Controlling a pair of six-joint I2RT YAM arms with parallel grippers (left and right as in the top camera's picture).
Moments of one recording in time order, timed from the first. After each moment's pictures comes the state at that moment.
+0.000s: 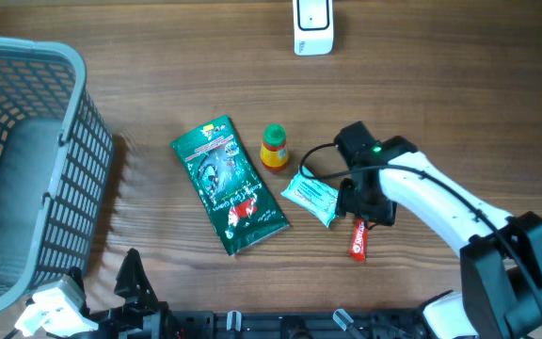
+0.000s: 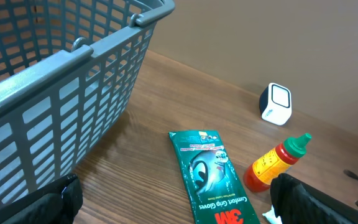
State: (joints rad) left arm -0.02 0.01 0.90 -1.19 -0.13 -0.39; right arm 0.47 1.63 0.96 -0.98 0.01 0.68
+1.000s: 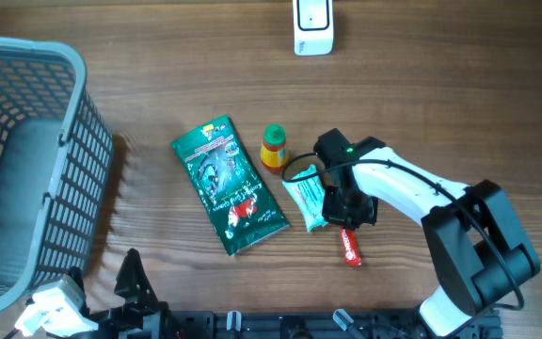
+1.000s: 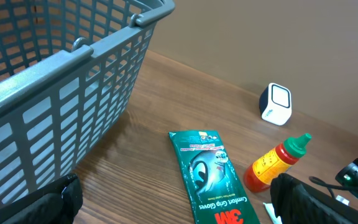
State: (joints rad) left arm -0.02 0.01 0.90 -1.19 -0.13 -0.39; right arm 0.53 1.81 0.98 -0.93 -0.11 0.70
